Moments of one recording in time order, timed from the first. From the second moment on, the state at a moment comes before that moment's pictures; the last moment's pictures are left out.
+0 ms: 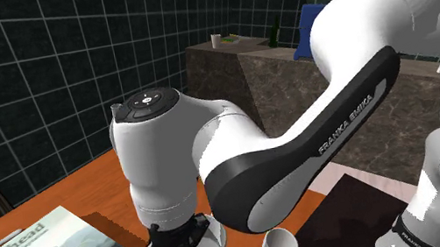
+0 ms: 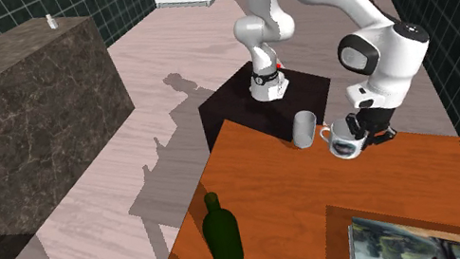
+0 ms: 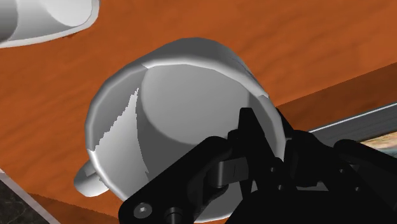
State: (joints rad) arm 0.42 0.34 0.64 -1.90 -0.31 2.13 1.34
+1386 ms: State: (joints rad) arm 0.57 0.60 0.57 -1.76 -0.47 2.21 1.49
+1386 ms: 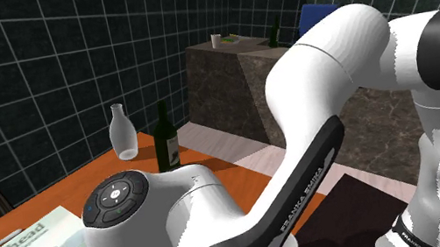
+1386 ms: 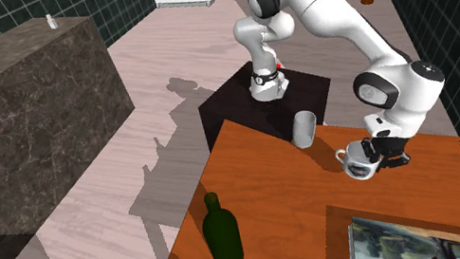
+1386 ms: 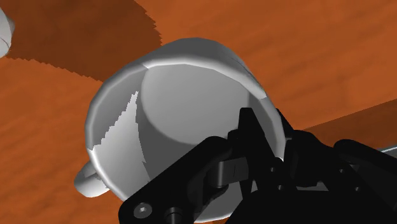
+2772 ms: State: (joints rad) arm 0.60 0.69 0.53 -1.76 -0.52 2.29 1.53
